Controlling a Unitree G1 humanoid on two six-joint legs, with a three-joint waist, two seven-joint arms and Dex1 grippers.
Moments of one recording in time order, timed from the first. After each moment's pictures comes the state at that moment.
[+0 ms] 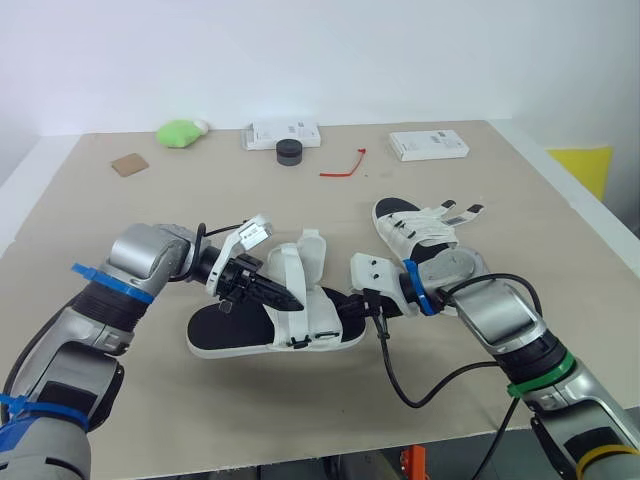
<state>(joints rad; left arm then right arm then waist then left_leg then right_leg) -0.85 0.69 -0.38 0.16 -0.60 1.02 -1.57 -0.63 -0.65 0.43 -0.14 0.07 0.60 1.23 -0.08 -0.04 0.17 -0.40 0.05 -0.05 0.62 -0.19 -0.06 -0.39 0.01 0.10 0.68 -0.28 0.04</state>
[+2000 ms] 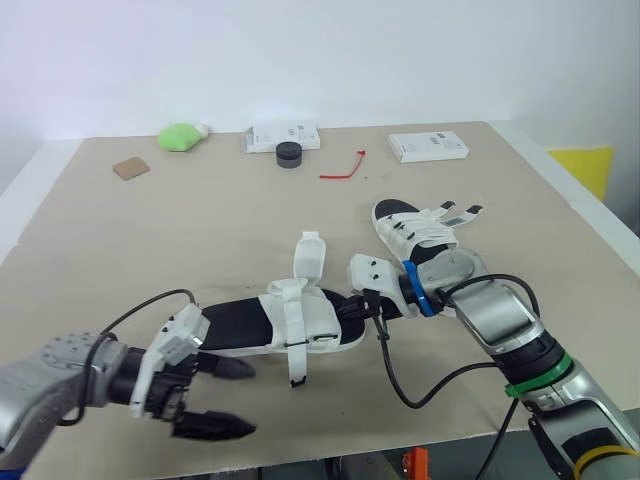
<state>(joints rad) 0.05 0.80 0.10 -0.59 -0.78 0.87 -1.14 -0.62 -0.64 0.42 -0.13 0.07 0.60 1.25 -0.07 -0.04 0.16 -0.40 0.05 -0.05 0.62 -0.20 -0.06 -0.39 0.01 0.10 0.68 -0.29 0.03</state>
